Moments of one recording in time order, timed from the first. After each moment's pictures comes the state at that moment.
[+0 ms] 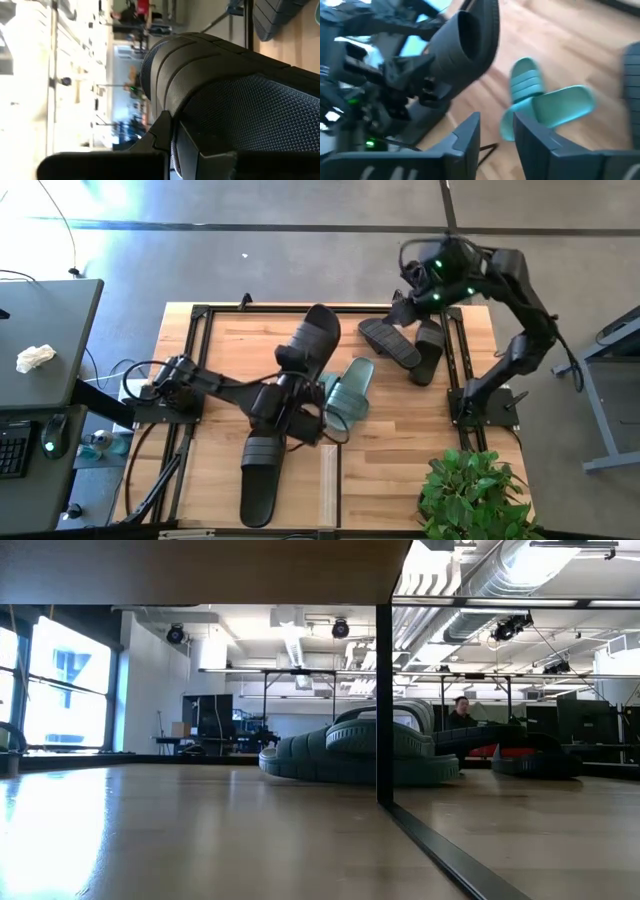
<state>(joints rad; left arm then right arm) -0.25 1.95 2.03 -1.55 -1.43 0.00 -0.39 1.59 2.31 -1.52 -0.33 0.66</state>
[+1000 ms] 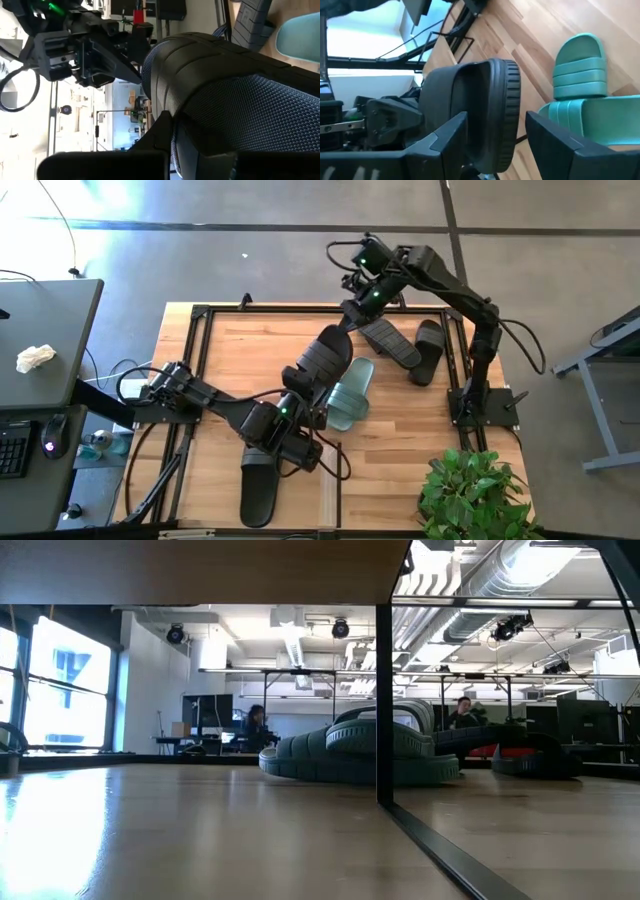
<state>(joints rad) -0.34 1.95 2.03 -1.35 -1.40 0.23 -0.45 1.89 2.31 -1.40 -0.70 0.54</state>
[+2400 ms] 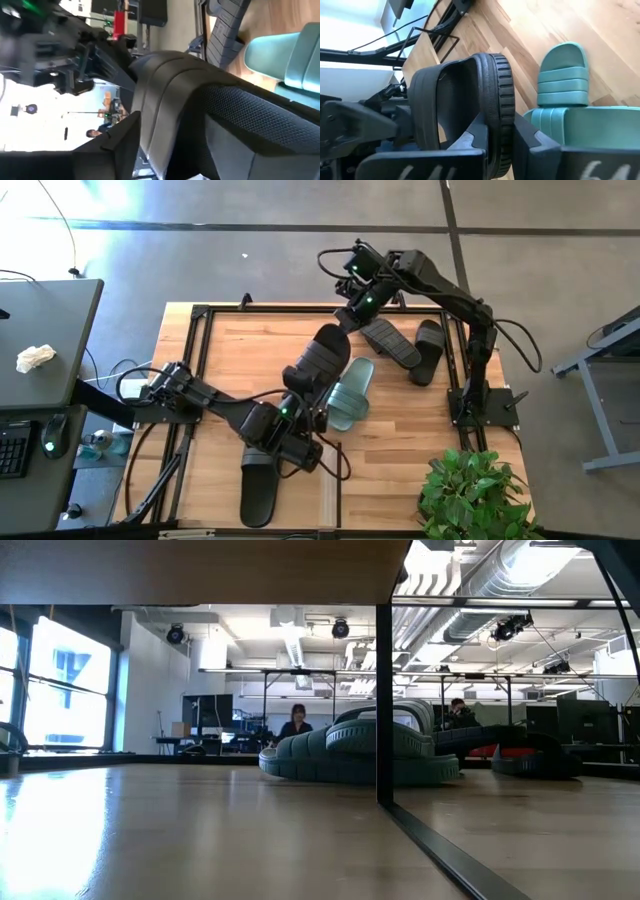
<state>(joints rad) -0.36 1.95 2.03 -1.34 -1.29 0.13 -0.43 1.92 2.31 -1.40 -0.62 0.46</state>
